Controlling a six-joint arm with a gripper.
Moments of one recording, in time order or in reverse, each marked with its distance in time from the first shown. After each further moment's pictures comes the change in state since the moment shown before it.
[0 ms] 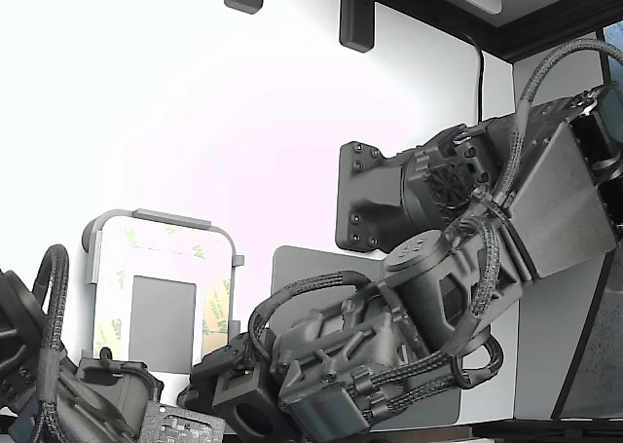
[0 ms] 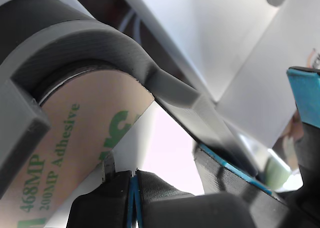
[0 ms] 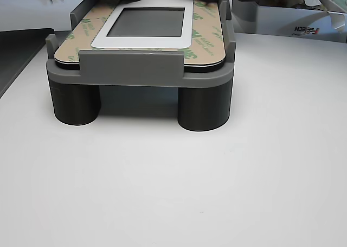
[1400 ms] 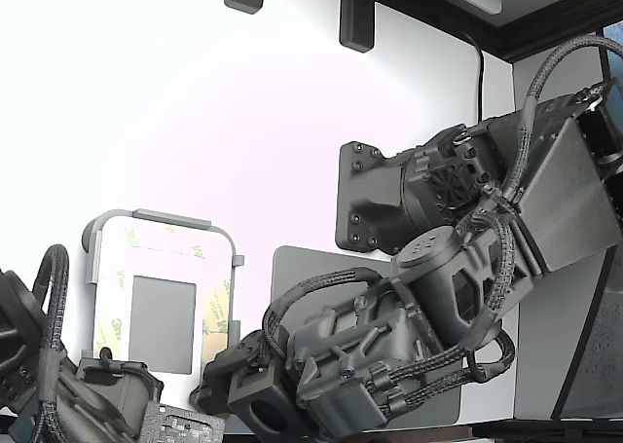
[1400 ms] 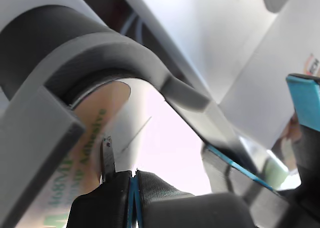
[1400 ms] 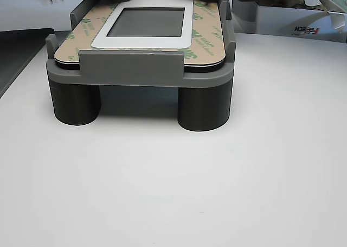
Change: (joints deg) arm 1.0 3.9 4.0 -0.4 0.4 0.2
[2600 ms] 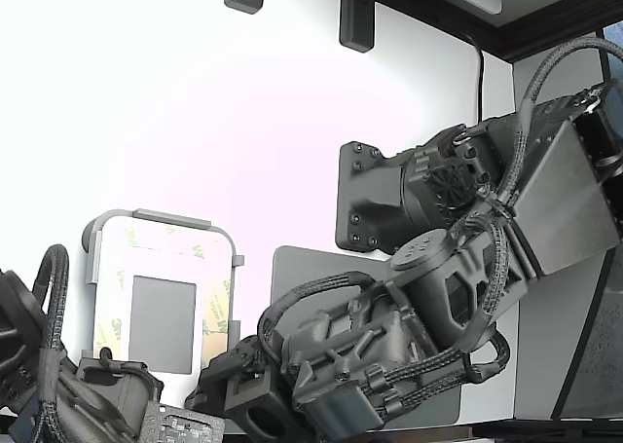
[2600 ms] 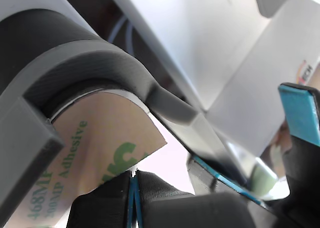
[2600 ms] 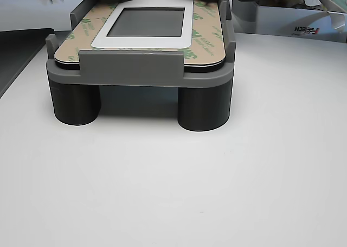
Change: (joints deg) arm 0.0 -1.3 -0.5 -2.0 -0.5 -1.8
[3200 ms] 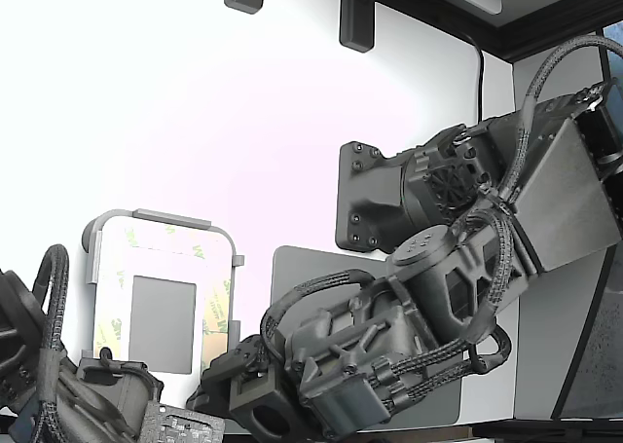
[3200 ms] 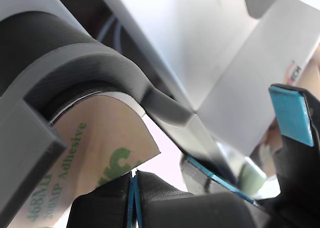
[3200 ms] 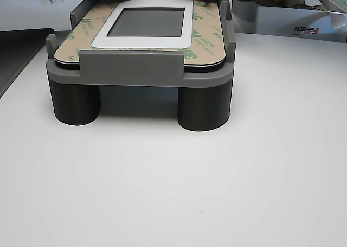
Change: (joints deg) arm 0.0 1.4 2.8 -3.6 -0.5 -0.8
